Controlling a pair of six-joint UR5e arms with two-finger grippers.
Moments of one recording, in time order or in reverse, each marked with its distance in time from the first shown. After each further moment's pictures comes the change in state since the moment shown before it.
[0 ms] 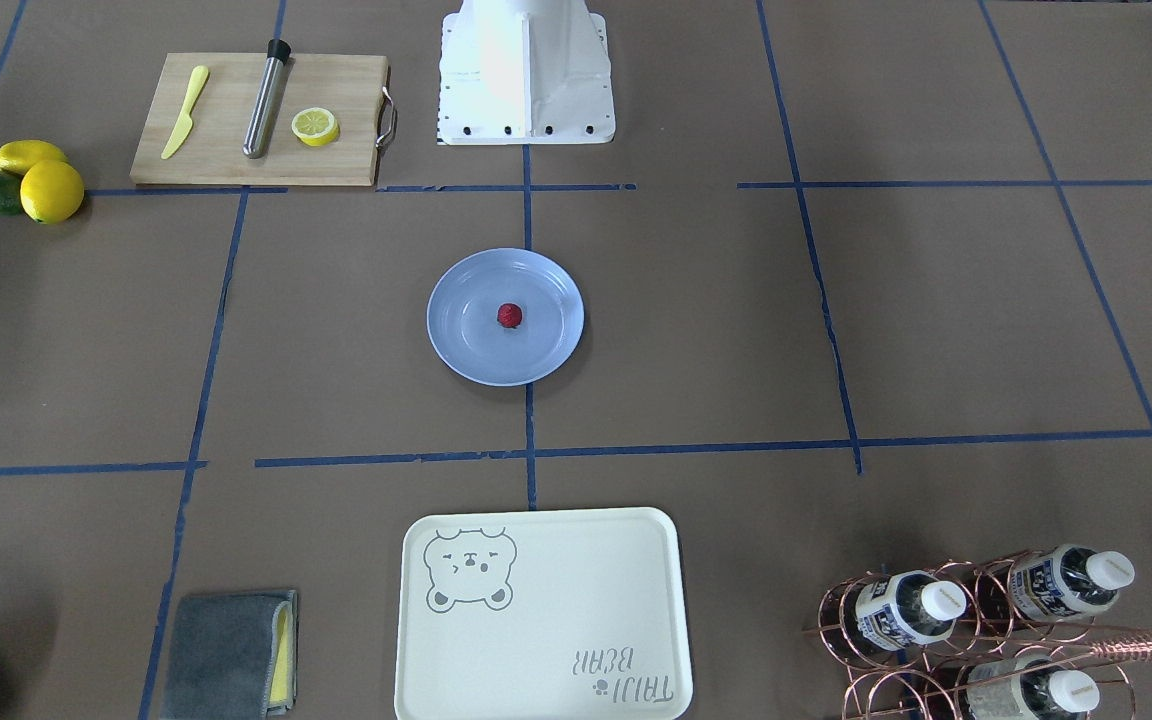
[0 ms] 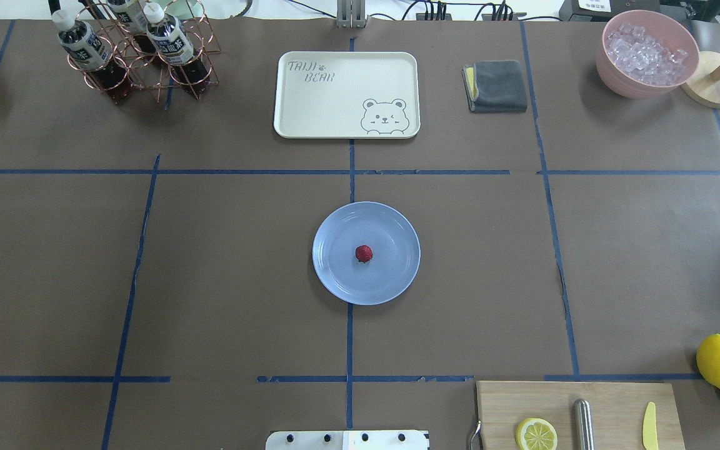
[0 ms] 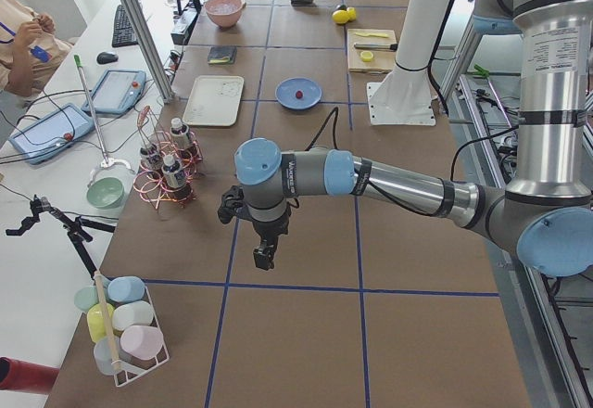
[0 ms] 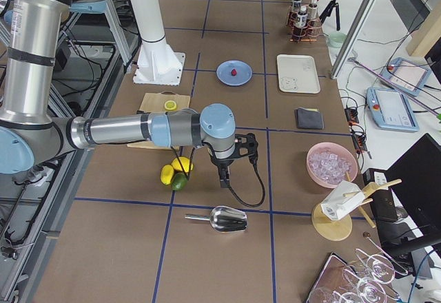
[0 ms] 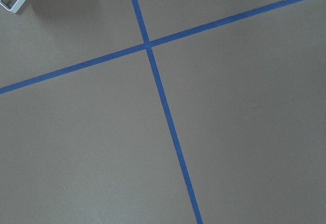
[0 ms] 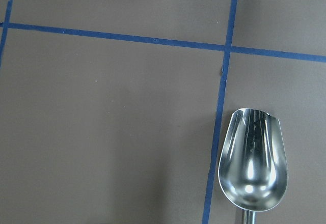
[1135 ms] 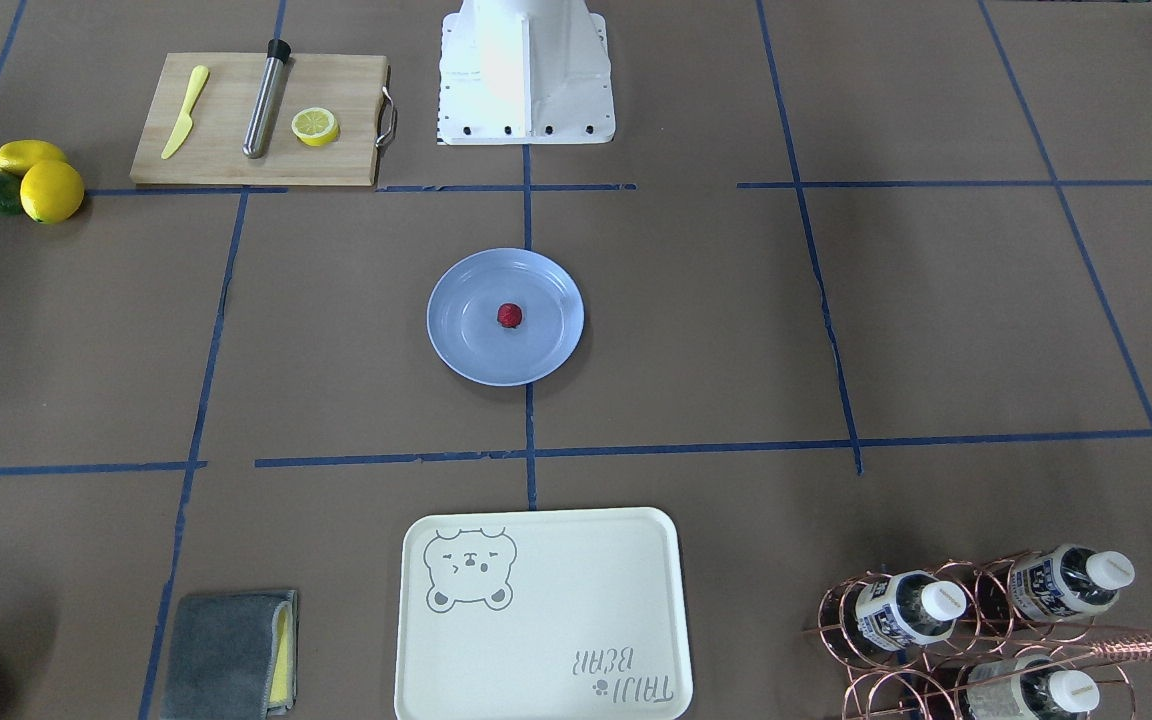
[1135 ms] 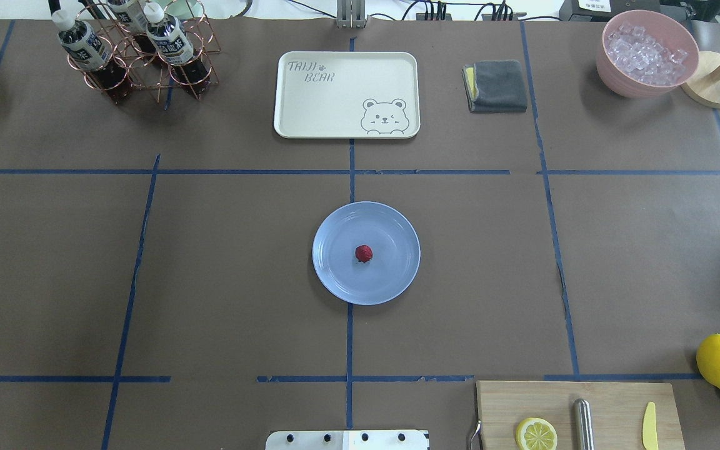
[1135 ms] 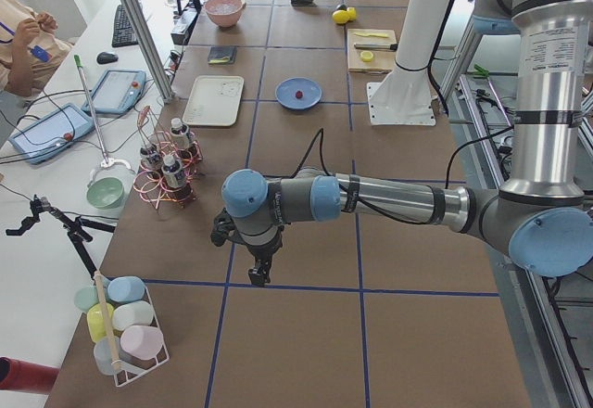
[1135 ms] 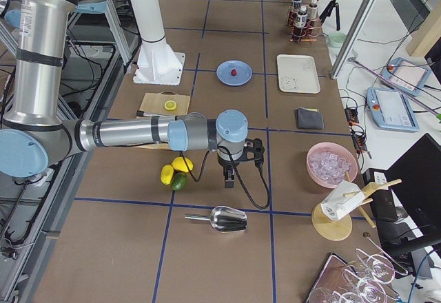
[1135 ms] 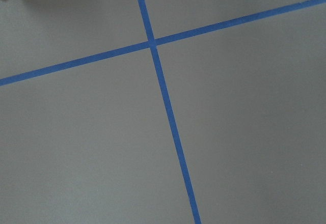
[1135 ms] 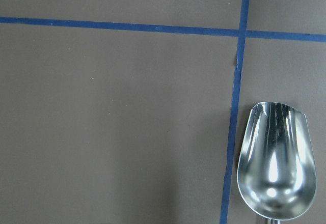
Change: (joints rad) left arm 0.000 -0.029 0.133 -0.053 -0.059 -0.006; right arm -0.075 0.044 -0.074 0.007 0.005 0.079
